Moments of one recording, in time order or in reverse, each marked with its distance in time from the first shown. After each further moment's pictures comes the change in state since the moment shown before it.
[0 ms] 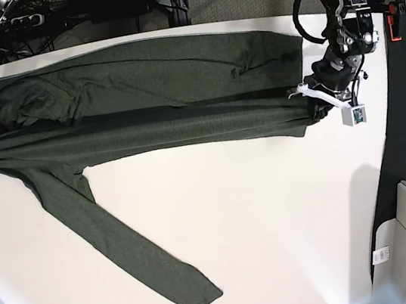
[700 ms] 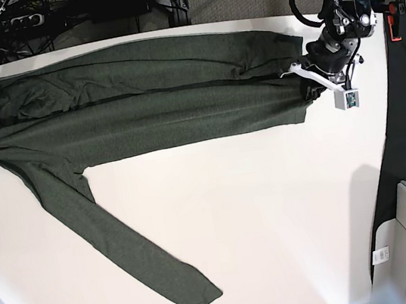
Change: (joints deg) left arm 5.0 -0.2 0.0 5.1 0.2 0.0 4.9; right arm -2.5 0.2 0.0 0.5 3.6 0.0 -1.9
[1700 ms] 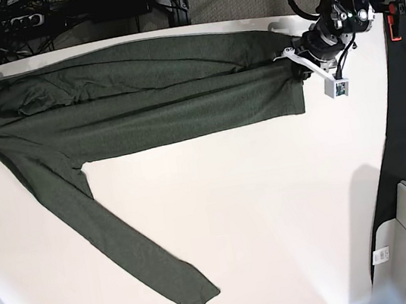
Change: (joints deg) left arm 1.9 -0.2 0.3 0.4 0.0 0.0 9.1; right arm -5.7 -0.1 0.0 3.0 0.0 -0.1 0.0
